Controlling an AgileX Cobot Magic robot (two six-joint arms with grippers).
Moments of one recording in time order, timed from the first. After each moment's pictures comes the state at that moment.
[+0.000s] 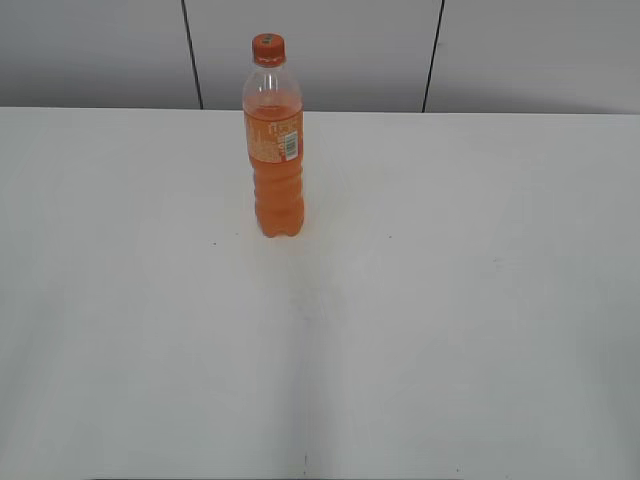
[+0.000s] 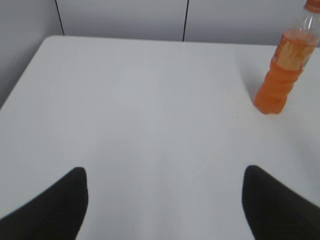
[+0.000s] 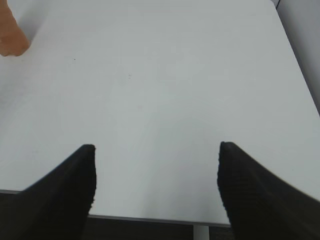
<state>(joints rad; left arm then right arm) 0.00 0.00 -0.58 0.01 1.01 -0.04 0.00 -0.01 -0.51 0.11 1.09 -0.16</state>
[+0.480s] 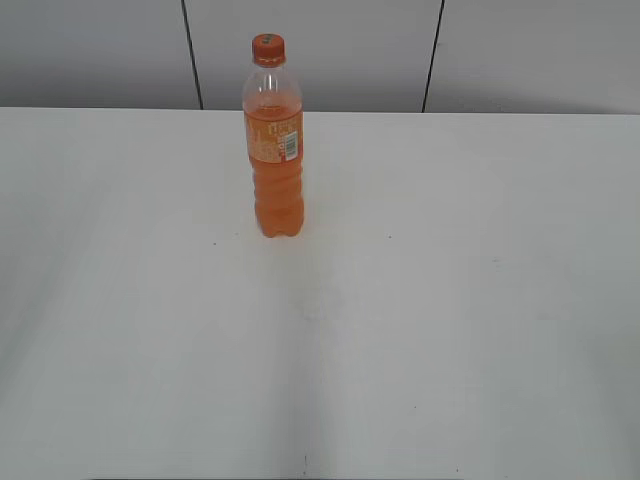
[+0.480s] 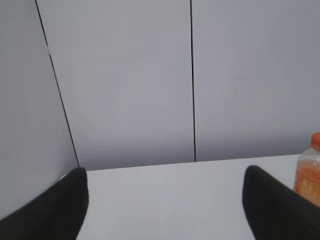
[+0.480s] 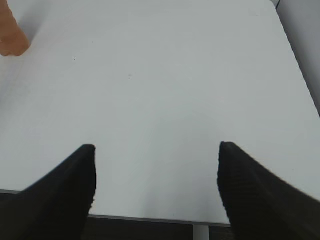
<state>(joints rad) 0.00 0.42 -0.68 0.00 0.39 0.08 0.00 -0.01 -0.51 0.11 1.09 -0.16</state>
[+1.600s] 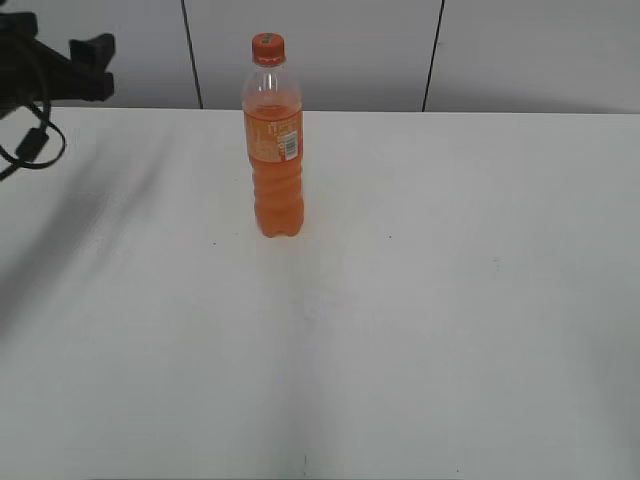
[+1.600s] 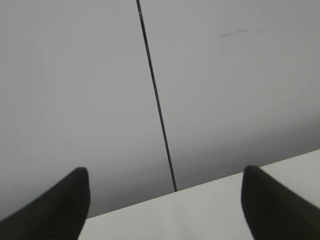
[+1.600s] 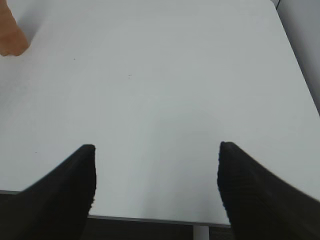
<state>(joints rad) -0.07 1.77 -0.87 0.22 -0.77 0.04 0.00 -0.01 -0.51 0.11 1.09 -0.16</state>
